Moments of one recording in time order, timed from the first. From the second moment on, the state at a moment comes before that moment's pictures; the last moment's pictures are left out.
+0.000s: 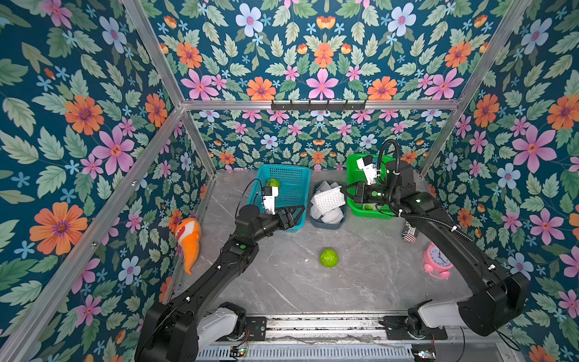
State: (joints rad) left arm -0.43 1.11 0.66 0.40 0.55 -0.80; right arm 0.38 1.38 1.36 -0.41 -0.60 0.50
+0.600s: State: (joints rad) left arm -0.45 1.14 0.65 0.66 0.70 -0.92; right arm 0.38 1.34 1.31 -0.31 -0.67 0.59
